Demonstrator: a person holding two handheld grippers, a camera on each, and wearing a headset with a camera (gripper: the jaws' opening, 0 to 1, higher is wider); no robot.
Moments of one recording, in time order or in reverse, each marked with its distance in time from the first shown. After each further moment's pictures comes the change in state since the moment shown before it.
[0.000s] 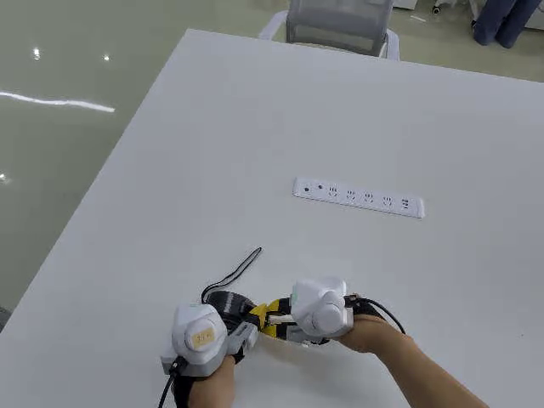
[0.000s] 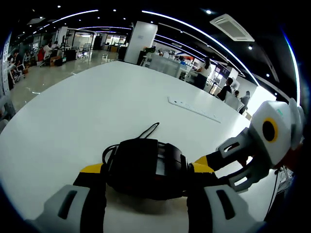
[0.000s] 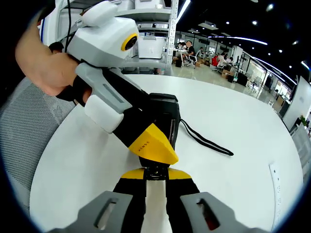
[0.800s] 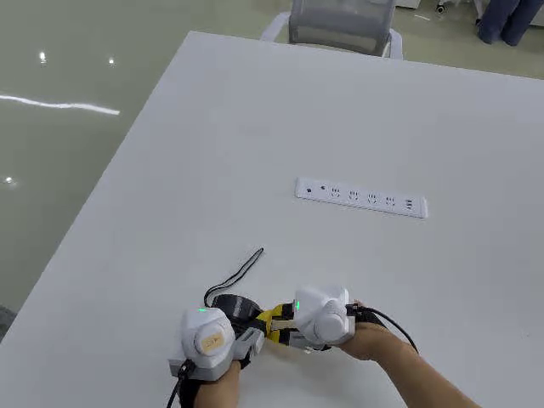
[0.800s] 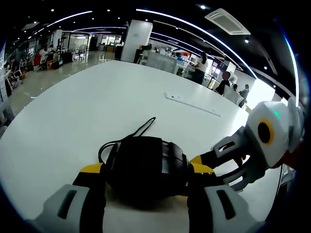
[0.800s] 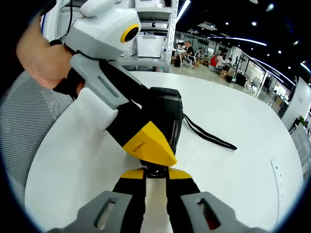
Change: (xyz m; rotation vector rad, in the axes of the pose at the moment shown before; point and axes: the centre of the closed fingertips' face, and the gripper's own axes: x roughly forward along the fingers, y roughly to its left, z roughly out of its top) left arm 0.003 -0.005 -0.008 0.056 0.025 -0.005; right arm 0.009 0.002 -0.014 -0.001 0.002 -0.016
